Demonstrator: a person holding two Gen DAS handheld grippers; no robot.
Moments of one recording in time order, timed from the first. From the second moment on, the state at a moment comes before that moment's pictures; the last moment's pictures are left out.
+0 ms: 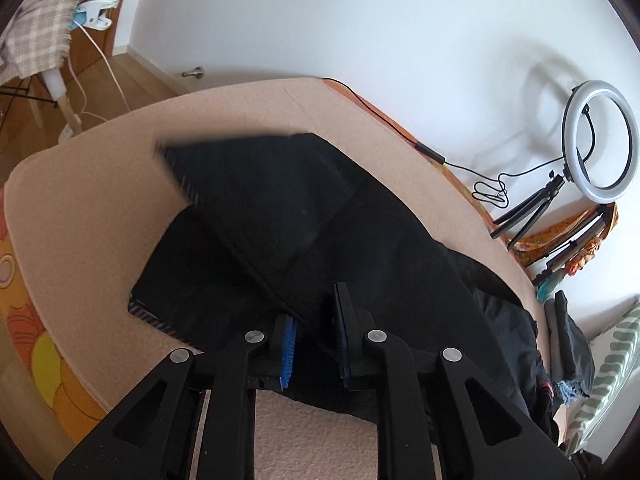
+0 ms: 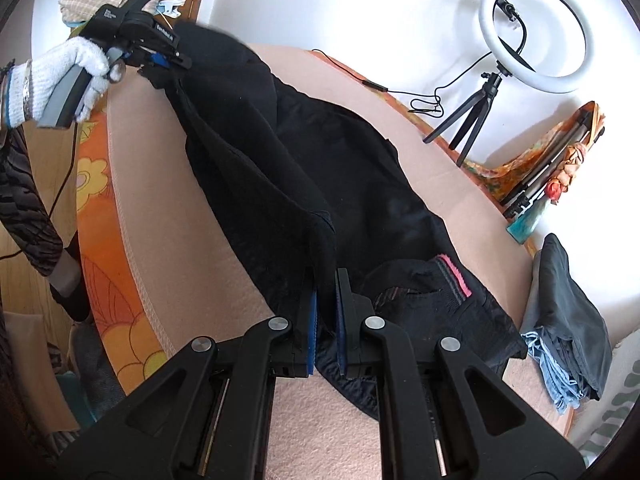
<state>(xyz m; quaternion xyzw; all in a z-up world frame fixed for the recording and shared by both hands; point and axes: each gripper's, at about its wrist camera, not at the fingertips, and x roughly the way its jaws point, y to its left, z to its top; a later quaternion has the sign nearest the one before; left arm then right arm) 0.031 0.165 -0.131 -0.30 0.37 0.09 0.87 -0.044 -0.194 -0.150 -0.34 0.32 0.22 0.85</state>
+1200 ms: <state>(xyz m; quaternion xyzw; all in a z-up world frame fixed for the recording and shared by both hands) 0.046 0.219 -0.141 -0.33 0.40 0.00 0.85 0.185 -0.130 -0.156 -0.18 0.46 0.27 0.82</state>
